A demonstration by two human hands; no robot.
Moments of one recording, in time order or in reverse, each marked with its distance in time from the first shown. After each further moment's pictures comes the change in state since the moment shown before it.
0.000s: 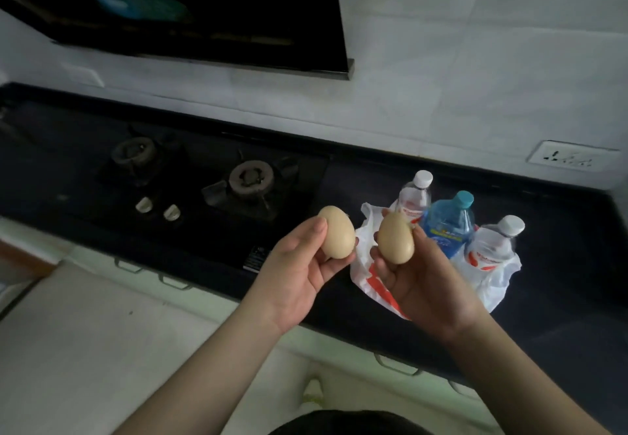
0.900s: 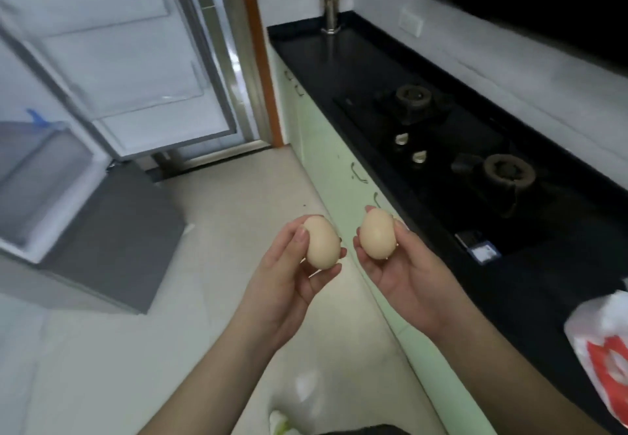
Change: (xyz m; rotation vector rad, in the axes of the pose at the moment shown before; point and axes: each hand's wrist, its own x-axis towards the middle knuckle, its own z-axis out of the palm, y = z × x) left_hand -0.315 -0.003 -0.155 -0.297 0.745 0.554; right_hand -0.048 0.256 0.184 -0.264 -0.418 0.661
